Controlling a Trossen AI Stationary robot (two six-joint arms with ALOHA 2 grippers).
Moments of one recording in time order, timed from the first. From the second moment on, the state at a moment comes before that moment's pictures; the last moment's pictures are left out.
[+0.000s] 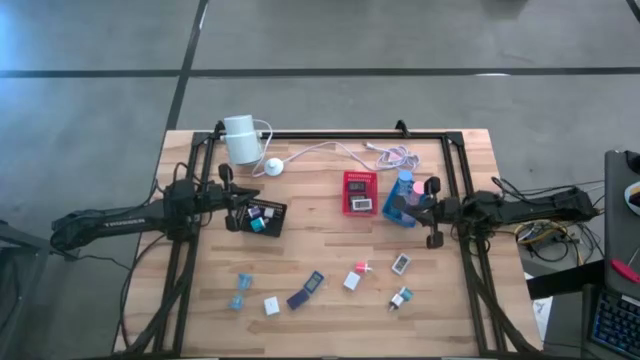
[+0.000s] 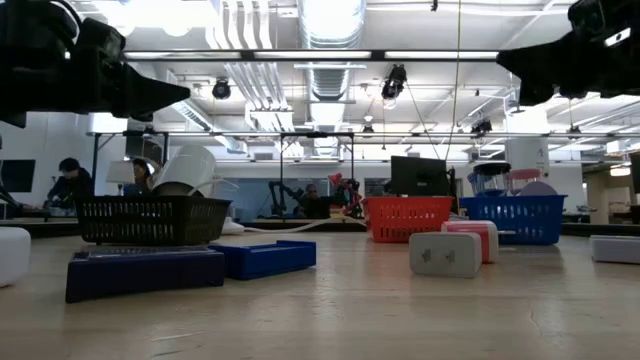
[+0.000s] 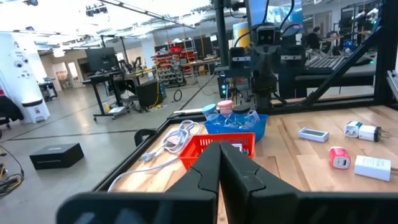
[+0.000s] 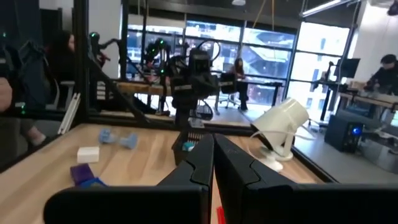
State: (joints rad) left arm 0.29 0.37 0.01 0.41 0.10 0.18; right arm 0.09 0.25 0.01 0.38 0.13 -0.09
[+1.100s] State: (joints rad) left arm 0.29 0.37 0.01 0.41 0.10 0.15; right arm 0.24 1.40 0.76 -0.25 -0.06 0.18
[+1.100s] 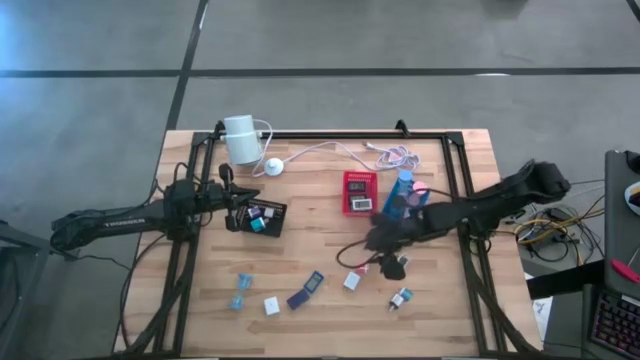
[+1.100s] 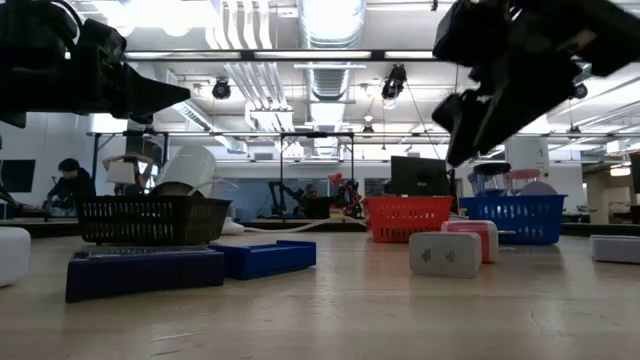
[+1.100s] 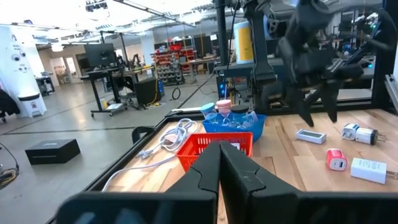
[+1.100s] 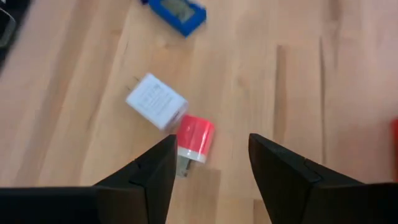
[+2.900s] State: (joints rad) left arm 0.29 0.37 0.01 0.39 0.10 0.14; right arm 0.27 1.68 0.77 -0.09 -0.05 0.24
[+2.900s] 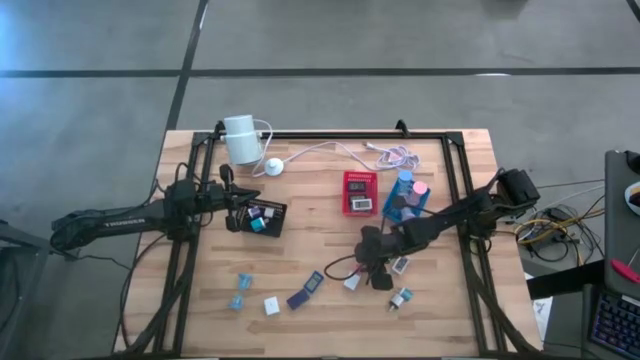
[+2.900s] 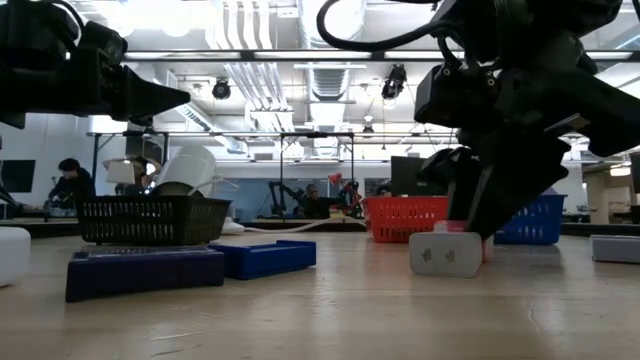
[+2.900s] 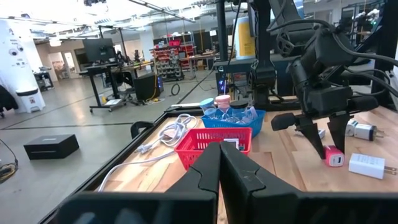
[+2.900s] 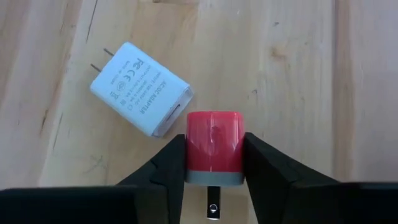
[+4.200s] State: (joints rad) left arm 0.29 0.37 0.01 0.39 0.10 0.16; right arm 0.28 0.94 0.73 0.01 0.19 -0.07
